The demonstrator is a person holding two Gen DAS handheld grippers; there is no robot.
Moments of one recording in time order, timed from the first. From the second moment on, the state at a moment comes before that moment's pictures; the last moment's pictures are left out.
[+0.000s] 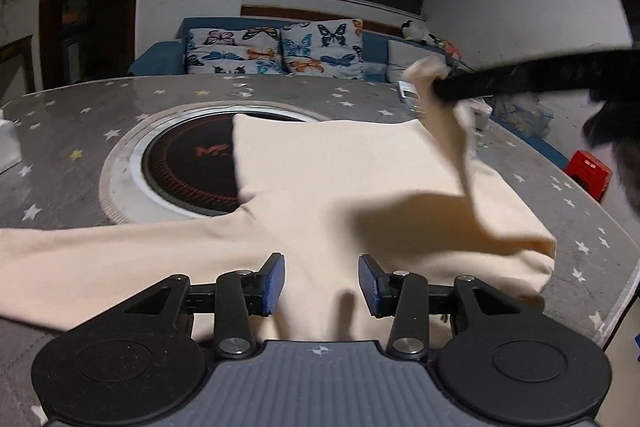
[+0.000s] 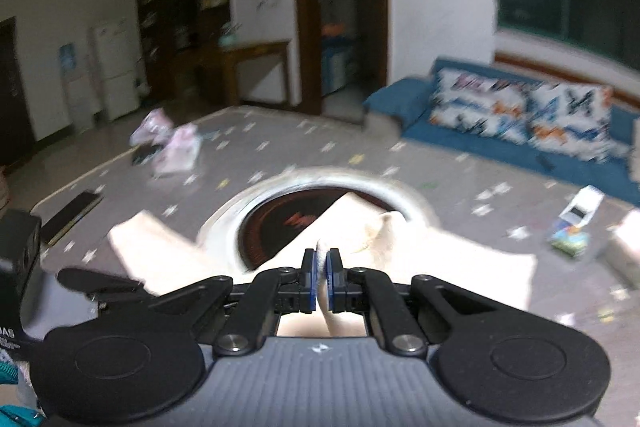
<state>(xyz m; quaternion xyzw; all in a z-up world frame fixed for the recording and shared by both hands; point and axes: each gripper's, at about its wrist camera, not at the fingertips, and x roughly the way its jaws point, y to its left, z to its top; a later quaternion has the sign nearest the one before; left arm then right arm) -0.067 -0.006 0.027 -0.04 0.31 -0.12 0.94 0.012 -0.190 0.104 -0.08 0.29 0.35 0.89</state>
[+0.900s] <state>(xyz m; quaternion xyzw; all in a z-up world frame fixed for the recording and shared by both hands) -0.052 -0.039 0.024 0.04 0.30 -0.15 0.94 -0.031 -0.302 0.044 -0.10 0.41 0.27 0.87</state>
